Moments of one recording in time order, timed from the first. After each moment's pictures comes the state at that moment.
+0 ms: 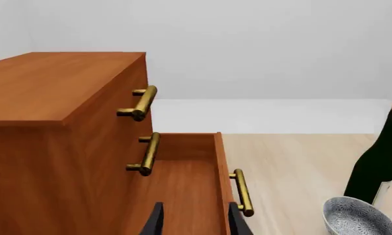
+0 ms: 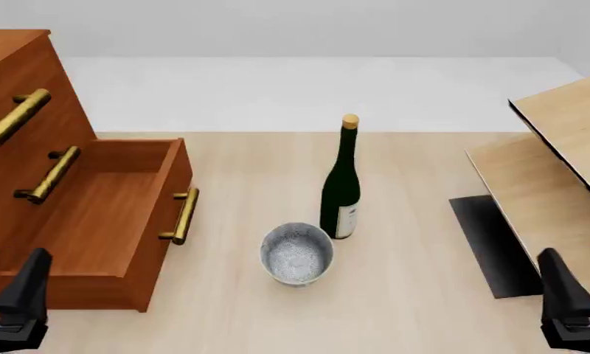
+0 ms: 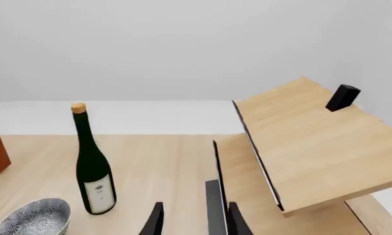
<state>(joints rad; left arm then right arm) 0.00 0.00 -0.02 0.03 0.00 -0.01 0.01 -0.01 0.00 0.00</state>
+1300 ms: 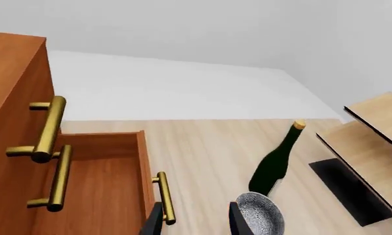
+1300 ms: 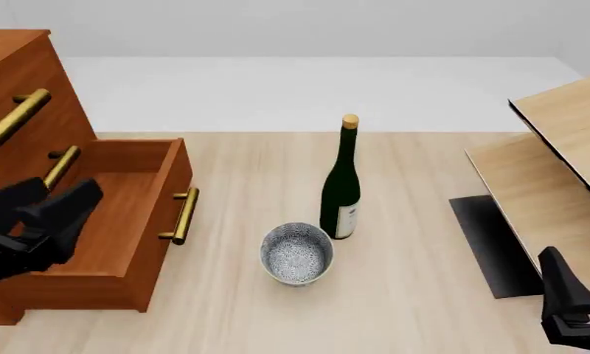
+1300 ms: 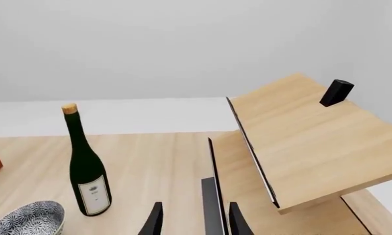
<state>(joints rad) -0.31 0.45 -0.40 0.14 -0.21 -0.04 0.03 0.00 -0.02 0.01</state>
